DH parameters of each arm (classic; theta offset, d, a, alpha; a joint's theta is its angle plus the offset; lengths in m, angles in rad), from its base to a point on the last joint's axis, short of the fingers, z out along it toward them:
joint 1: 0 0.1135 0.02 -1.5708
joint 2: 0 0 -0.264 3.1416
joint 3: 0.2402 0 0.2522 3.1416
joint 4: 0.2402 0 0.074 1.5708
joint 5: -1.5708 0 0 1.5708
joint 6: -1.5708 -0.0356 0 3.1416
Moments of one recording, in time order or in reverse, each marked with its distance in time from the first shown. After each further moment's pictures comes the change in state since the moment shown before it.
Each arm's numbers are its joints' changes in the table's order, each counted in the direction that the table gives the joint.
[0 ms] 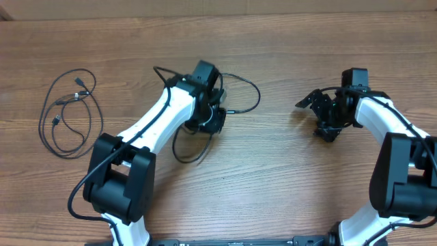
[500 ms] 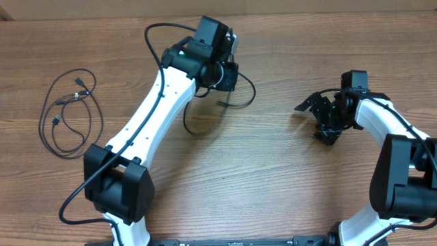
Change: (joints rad) left arm -0.026 0.011 0.308 -0.079 0.081 0.044; right arm 0.000 -0.006 -0.009 0.022 0.020 0.000
